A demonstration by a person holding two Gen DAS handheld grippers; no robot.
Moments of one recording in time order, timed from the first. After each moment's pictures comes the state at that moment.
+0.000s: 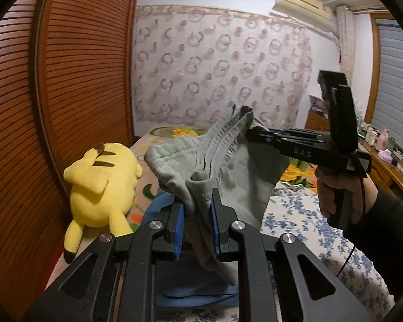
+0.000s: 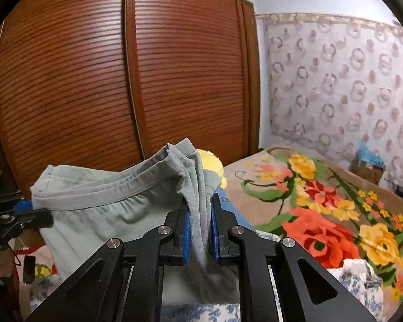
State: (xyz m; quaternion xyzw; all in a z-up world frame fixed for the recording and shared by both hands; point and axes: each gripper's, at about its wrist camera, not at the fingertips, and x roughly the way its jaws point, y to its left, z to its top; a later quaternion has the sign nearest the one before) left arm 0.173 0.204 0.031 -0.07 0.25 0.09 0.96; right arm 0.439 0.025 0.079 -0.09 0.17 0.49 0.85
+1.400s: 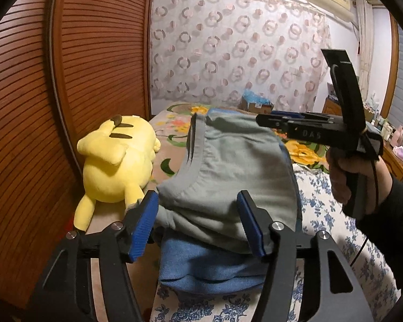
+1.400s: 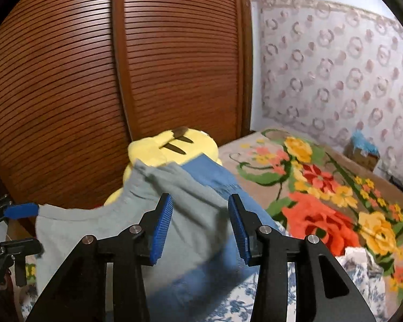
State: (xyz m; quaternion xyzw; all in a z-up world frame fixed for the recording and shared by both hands) left arm 0.170 0.224 -0.005 -0.08 0.30 0.13 0.94; right arm 0.444 0.069 0.066 -0.12 0.22 0.45 0.86
